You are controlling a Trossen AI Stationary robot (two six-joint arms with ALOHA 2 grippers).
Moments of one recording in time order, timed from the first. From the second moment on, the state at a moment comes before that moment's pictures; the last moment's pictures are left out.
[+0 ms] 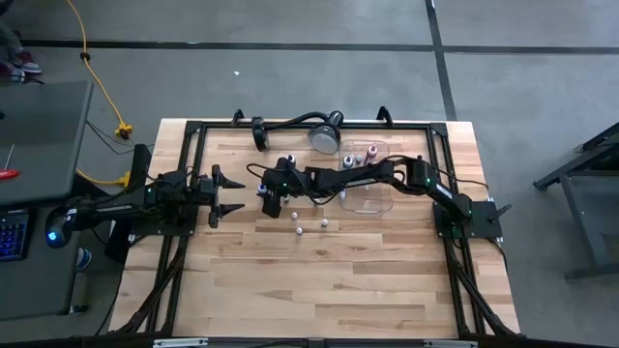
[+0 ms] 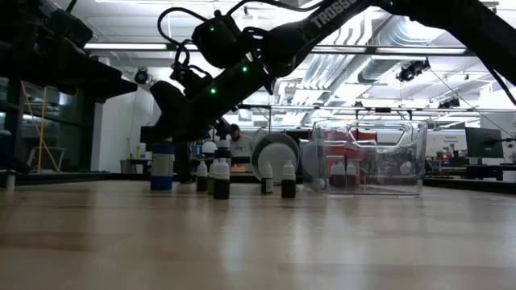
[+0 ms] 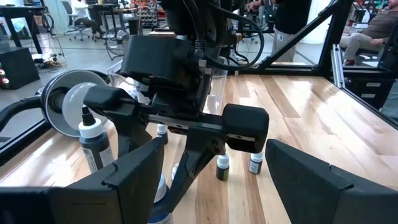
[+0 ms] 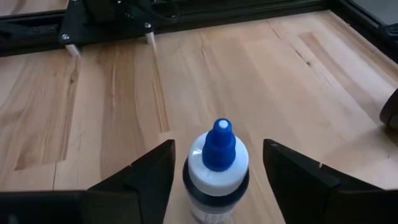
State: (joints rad) left arm 0.14 0.02 0.08 -0.16 0.07 0.02; right arm -0.10 2.32 1.73 0.06 0.10 0.11
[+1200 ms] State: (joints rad) left arm 0.14 0.02 0.08 -0.16 0.07 0.02; right arm -0.10 2.29 1.73 0.01 0.11 0.12
